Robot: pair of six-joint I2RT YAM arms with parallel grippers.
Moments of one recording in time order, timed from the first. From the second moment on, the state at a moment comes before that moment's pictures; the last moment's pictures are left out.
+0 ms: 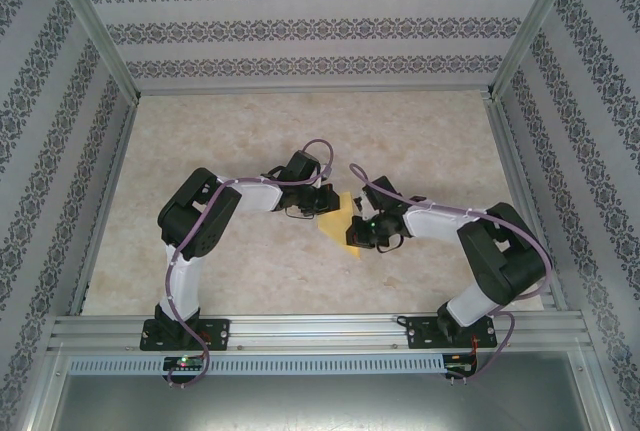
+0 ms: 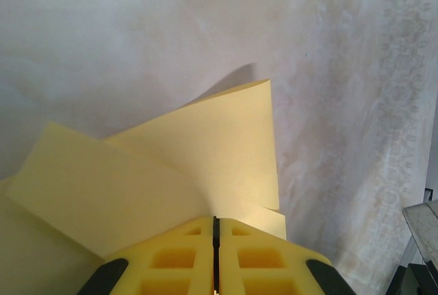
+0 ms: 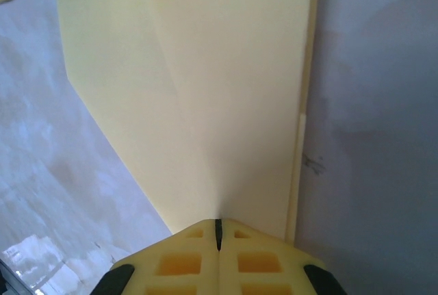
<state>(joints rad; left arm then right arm) -0.59 2.05 1.17 0.00 0.51 -0.74 0.53 1.57 0.69 -0.32 -0.45 0.60</state>
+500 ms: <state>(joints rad) -0.59 2.05 1.17 -0.02 0.51 -0.74 0.52 1.53 0.67 -0.40 -0.45 0.57</state>
